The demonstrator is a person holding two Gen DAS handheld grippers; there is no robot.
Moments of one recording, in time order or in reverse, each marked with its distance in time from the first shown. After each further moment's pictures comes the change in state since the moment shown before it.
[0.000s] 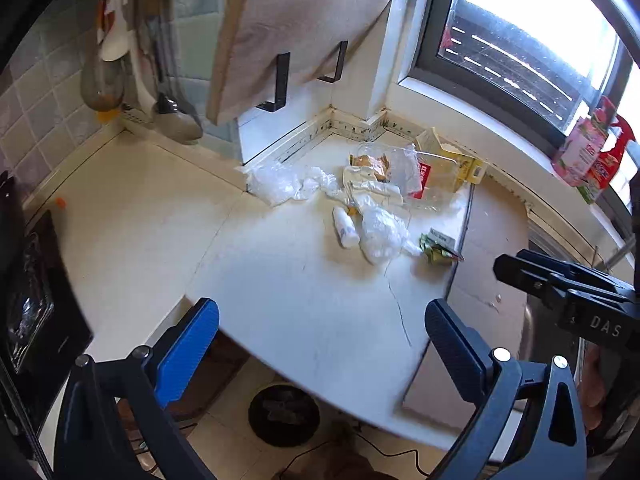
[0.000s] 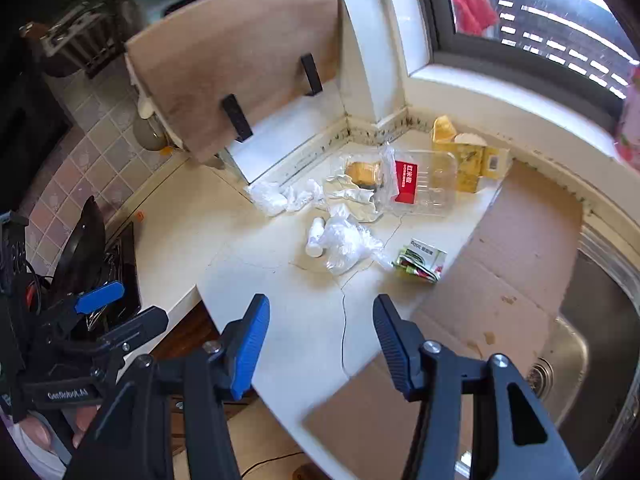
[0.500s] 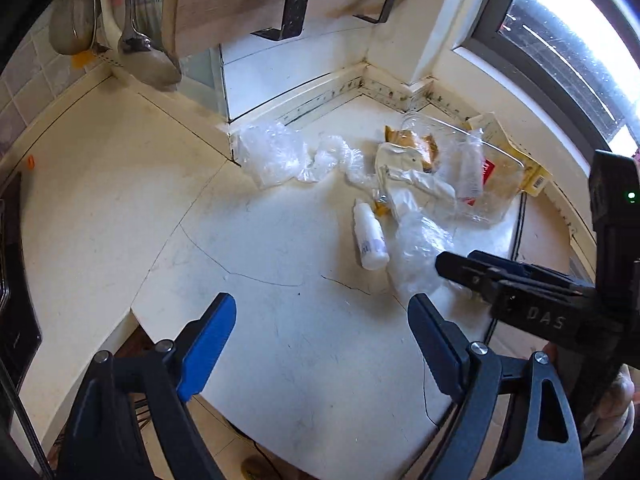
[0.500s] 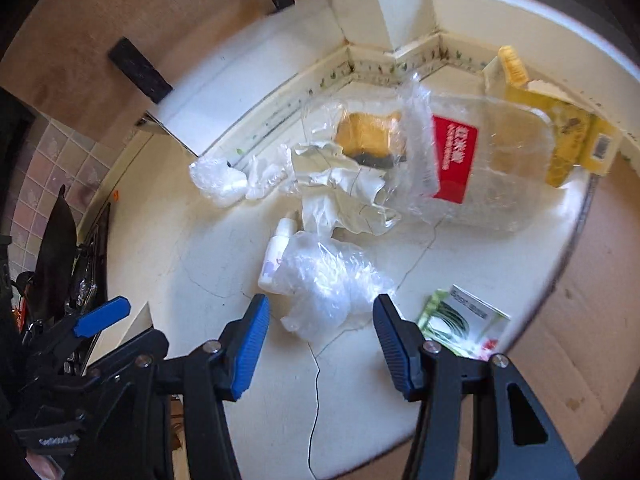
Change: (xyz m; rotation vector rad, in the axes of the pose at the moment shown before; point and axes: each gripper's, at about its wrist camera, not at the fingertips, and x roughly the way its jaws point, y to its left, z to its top) left arm 0.118 0.013 0.027 -0.133 0.148 0.016; right arm 0.158 -0.034 0.050 -0.003 0.222 0.078
